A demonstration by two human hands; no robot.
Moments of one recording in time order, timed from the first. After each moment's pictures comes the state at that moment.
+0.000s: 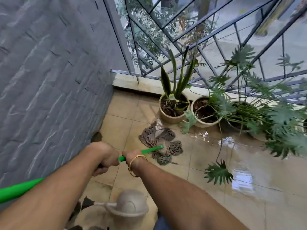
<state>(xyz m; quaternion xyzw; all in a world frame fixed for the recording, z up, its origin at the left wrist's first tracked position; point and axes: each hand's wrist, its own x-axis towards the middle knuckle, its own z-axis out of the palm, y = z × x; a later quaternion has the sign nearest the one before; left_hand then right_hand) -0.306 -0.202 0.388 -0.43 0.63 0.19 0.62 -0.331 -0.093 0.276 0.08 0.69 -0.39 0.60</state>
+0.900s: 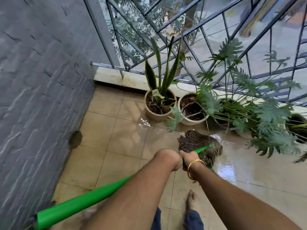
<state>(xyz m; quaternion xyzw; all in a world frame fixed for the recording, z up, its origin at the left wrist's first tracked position) -0.446 0.023 0.329 -0.09 0.81 0.20 0.54 -0.477 0.146 0.181 0.25 0.80 -0.35 0.42</state>
